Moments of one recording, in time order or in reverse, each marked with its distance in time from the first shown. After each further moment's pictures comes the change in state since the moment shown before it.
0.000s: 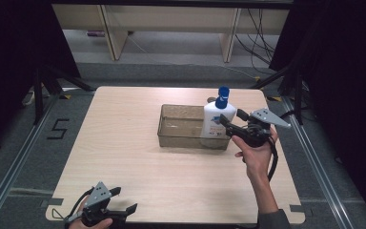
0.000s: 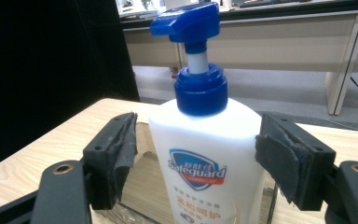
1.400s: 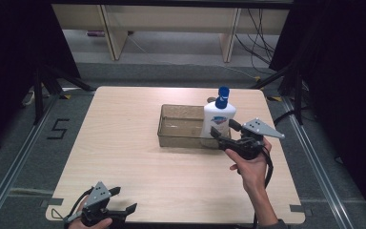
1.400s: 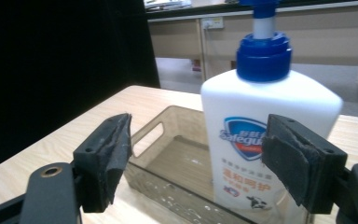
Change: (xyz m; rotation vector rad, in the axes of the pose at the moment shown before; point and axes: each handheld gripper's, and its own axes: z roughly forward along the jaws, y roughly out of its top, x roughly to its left) left arm 0.000 0.000 -0.001 -0.007 0.005 -0.014; right arm 0.027 -0.017 -0.012 0.035 0.087 -0.009
